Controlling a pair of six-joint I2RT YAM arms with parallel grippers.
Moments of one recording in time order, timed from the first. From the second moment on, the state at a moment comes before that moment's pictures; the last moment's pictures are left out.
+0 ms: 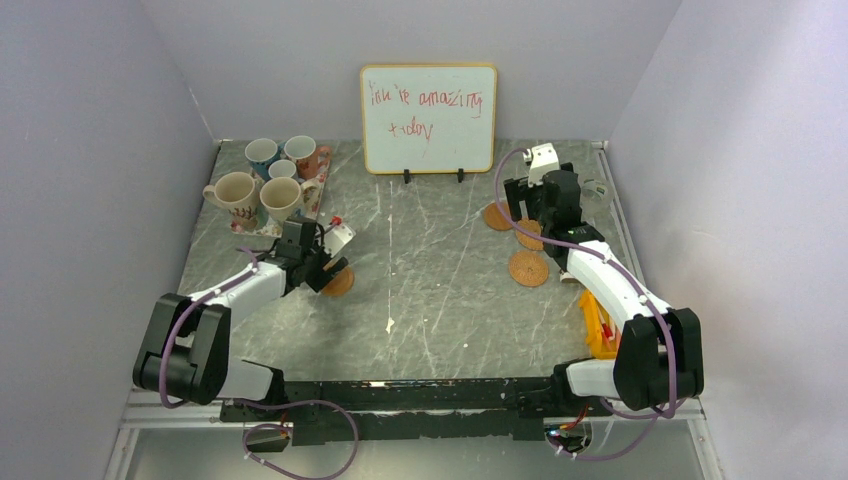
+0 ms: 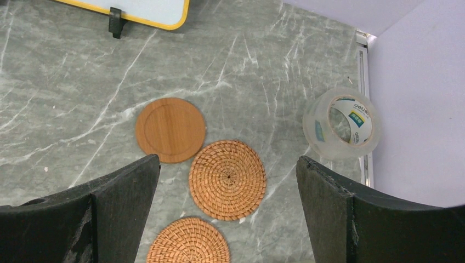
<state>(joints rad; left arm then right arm) -0.26 1.37 0.63 -0.11 -0.09 0.61 0.20 1.30 0.87 0.05 0.18 -0.22</state>
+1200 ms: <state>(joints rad) -0.13 1.37 0.65 -0.16 -0.02 0.69 0.22 1.30 0.87 0.05 0.18 -0.22</state>
